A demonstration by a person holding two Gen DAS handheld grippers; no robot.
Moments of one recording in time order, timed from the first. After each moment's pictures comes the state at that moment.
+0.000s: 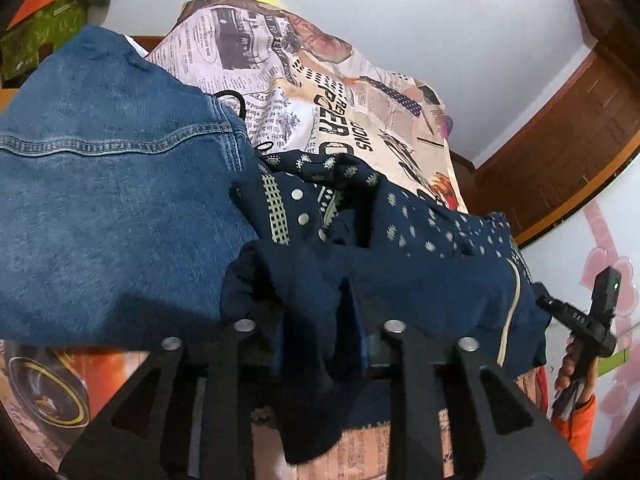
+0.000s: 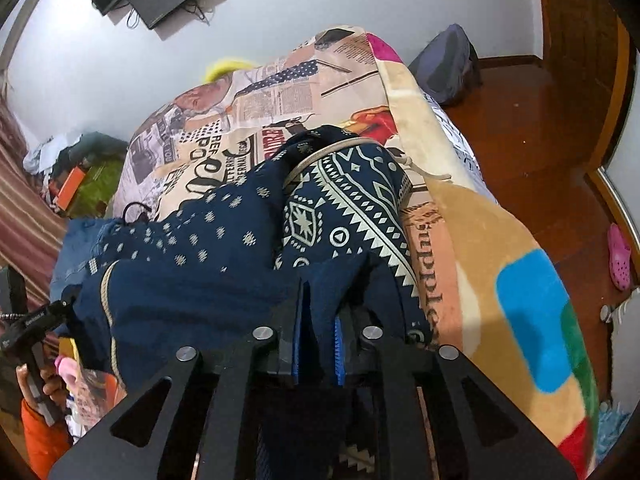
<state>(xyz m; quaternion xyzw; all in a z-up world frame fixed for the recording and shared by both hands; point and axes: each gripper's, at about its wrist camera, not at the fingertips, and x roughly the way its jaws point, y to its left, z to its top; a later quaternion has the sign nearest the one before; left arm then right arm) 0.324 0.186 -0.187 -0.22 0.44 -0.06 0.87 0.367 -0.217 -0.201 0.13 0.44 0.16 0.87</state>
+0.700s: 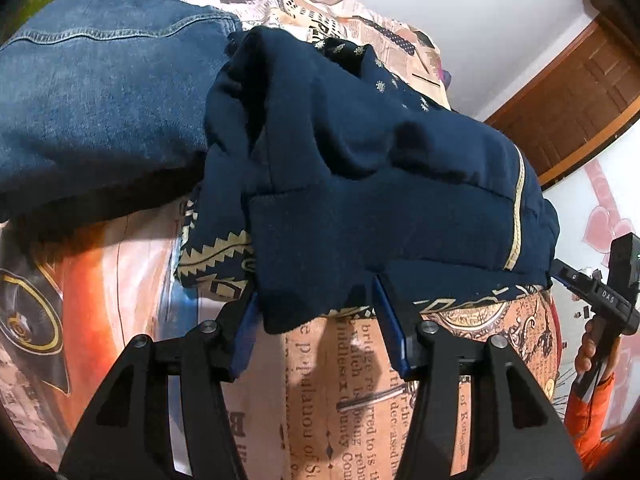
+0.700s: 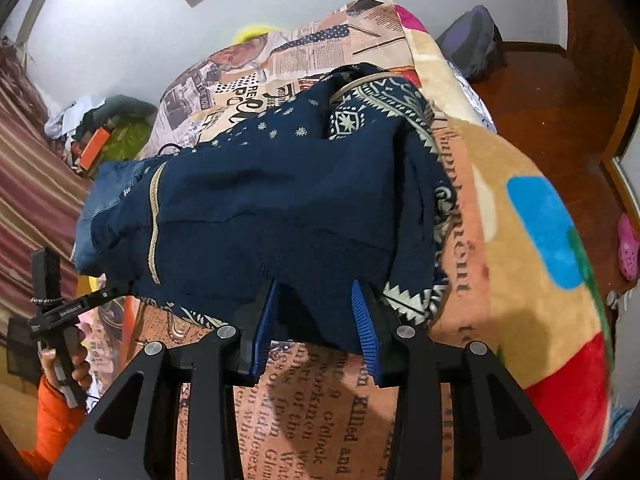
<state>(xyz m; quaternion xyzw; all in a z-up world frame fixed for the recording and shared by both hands) 0.269 0.151 -0.228 -0.20 0.50 -0.08 0.84 0.310 -0.203 -0.214 0.12 0.47 0.21 0.85</state>
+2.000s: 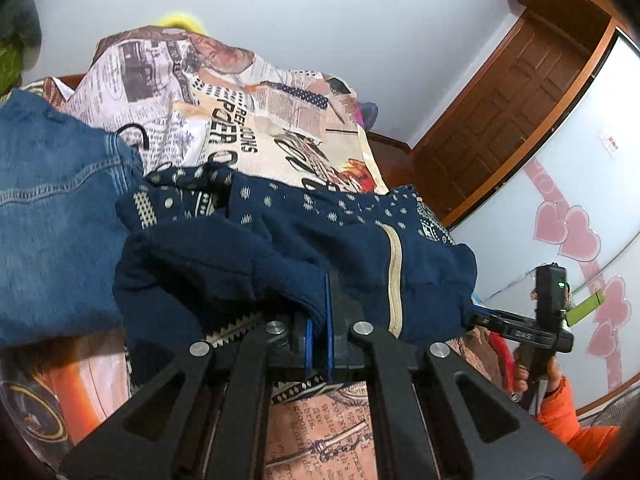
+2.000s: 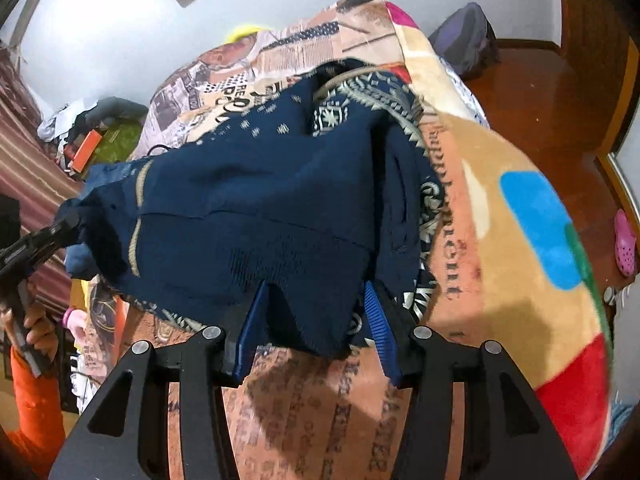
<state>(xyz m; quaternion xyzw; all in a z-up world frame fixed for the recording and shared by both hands) 0.304 0.122 -0.143 -0.19 0.41 -0.18 0.87 0.316 -0.208 -0.223 0.12 0.48 0.19 0.85</state>
